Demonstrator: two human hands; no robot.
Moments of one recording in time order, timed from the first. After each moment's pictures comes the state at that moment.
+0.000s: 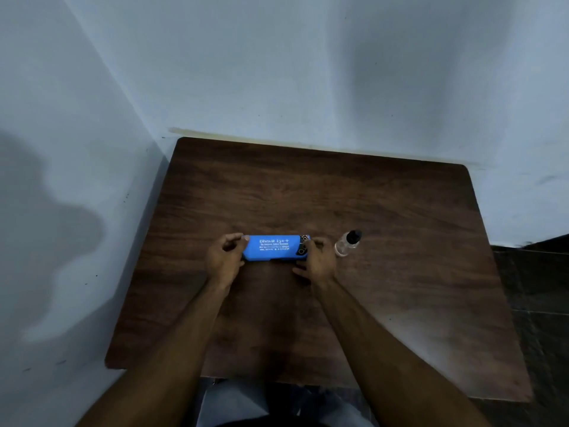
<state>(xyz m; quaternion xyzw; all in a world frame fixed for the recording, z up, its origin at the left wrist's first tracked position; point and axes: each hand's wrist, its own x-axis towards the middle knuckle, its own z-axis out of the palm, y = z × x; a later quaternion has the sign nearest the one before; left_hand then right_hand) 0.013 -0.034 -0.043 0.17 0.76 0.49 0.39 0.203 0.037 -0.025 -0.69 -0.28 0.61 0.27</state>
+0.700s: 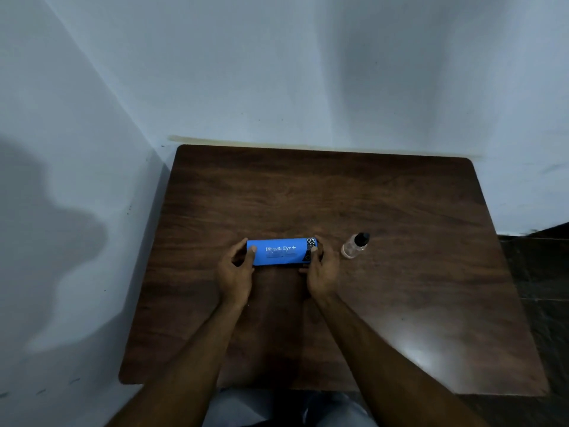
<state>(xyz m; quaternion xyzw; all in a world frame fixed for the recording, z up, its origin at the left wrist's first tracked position) 0.018 -0.048 -0.054 0.23 0.76 0.50 0.34 0.195 0.020 -0.056 -0.66 -0.47 0.47 0.35</state>
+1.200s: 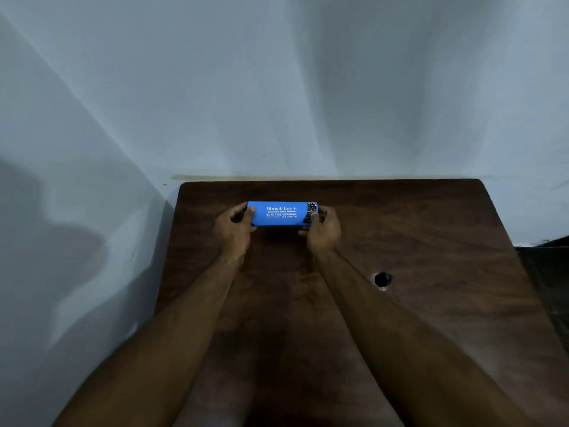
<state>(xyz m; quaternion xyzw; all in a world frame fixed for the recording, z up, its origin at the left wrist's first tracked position) -0.066 0.125 -0.018 0.23 0.71 0.58 0.34 0.111 0.177 -0.027 -0.68 -0.41 0.45 0.40</state>
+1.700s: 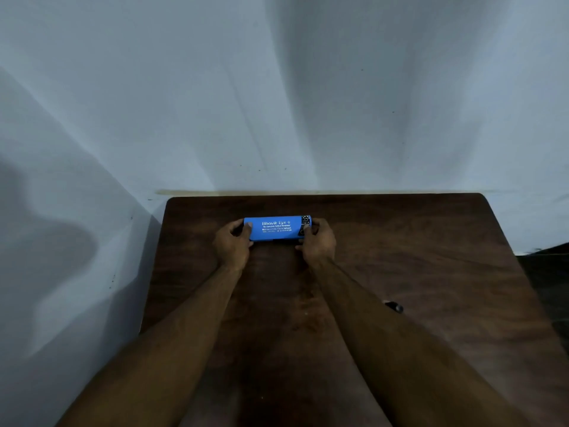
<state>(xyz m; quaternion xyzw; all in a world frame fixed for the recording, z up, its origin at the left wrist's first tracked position) -0.083 0.172 -0.074 0.23 0.74 0.51 0.36 0.101 0.217 -0.048 -0.71 -0.45 0.44 0.31</state>
